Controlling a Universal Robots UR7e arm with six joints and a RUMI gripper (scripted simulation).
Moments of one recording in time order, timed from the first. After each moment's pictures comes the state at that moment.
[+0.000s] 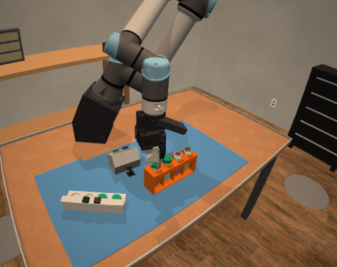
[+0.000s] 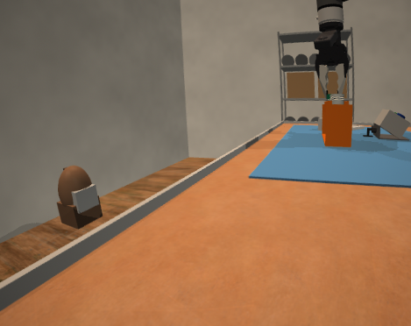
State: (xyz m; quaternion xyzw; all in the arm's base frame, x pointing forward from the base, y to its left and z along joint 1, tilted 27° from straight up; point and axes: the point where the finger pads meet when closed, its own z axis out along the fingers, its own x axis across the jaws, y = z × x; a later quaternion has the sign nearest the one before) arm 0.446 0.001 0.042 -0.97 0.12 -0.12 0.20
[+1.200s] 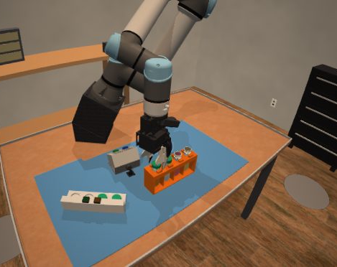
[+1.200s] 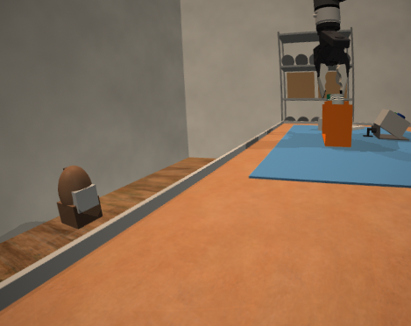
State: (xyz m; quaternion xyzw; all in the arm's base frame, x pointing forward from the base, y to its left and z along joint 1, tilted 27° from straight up) arm 0.446 0.001 0.042 -0.96 -0.16 -0.17 0.16
